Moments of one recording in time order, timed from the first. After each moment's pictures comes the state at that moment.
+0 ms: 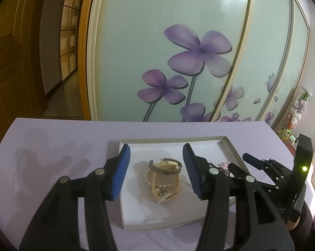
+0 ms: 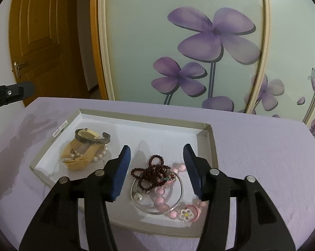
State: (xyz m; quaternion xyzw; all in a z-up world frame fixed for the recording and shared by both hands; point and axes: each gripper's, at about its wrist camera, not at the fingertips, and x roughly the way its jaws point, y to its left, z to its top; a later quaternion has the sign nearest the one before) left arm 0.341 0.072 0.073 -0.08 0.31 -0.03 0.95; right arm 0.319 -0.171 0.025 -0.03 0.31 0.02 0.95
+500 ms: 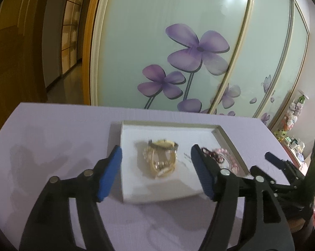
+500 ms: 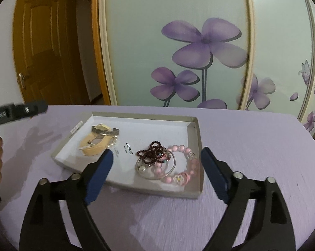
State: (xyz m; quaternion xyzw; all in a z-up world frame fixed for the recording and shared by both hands) left arm 0.294 0.072 0.059 -0.10 0.31 -0.03 0.94; right arm 0.245 -0.176 0.042 0.00 0.27 0.02 0.96
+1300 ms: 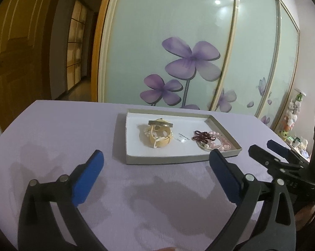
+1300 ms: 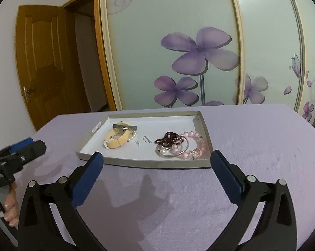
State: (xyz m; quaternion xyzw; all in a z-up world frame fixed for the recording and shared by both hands) left arm 0.192 0.050 0.033 -0.08 0.25 -0.02 0.97; right arm 0.186 -0.152 0.036 0.04 0.22 0.02 0.97
